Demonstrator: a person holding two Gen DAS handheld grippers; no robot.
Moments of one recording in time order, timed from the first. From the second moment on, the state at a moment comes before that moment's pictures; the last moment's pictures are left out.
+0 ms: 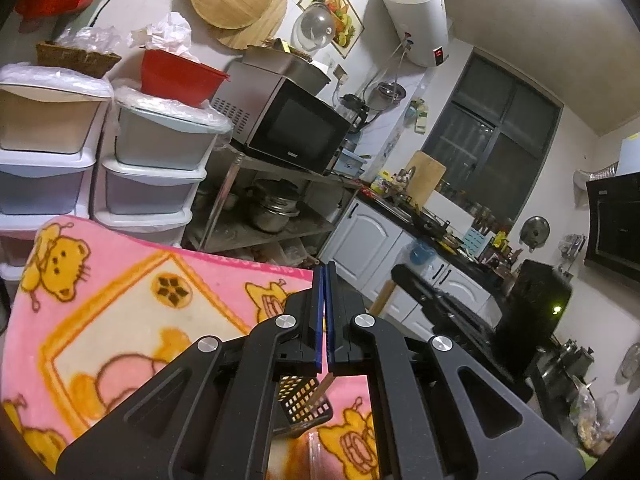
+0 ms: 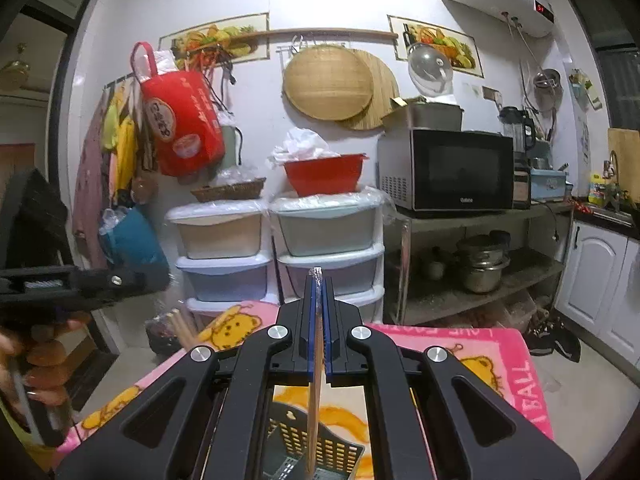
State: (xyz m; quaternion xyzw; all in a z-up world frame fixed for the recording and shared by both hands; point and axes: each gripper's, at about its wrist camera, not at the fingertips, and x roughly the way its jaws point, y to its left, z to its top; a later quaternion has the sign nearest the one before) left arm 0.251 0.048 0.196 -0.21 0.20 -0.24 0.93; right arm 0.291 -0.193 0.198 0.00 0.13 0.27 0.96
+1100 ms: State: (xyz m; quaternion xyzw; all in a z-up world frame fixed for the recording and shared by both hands) left arm 0.244 0.060 0.119 -0.22 0.26 -0.19 0.92; right arm 0.303 -0.205 0.109 0.04 0.20 0.22 0.95
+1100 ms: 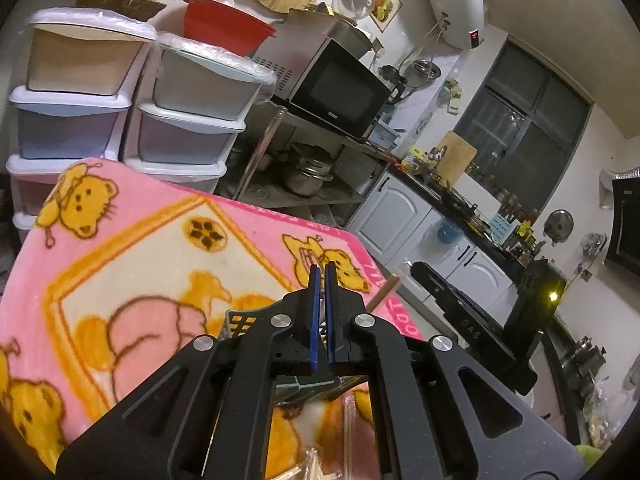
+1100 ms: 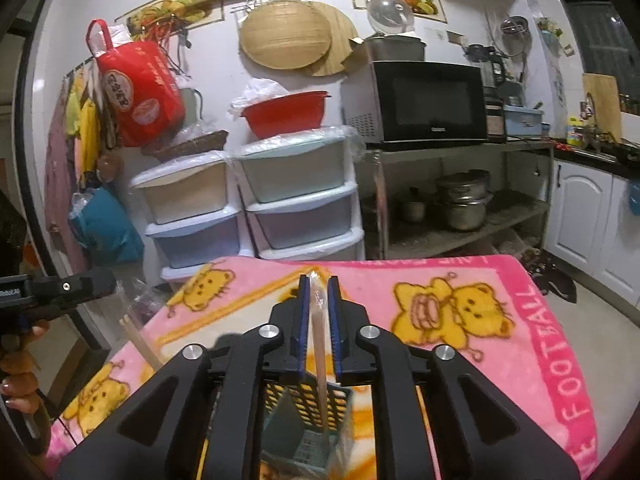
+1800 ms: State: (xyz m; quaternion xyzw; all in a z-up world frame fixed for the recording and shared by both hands) left arm 0.206 0.076 0.102 -0.21 0.25 -0.14 0.93; right arm 0.263 -0.227 0.098 0.04 0.24 0.20 0.95
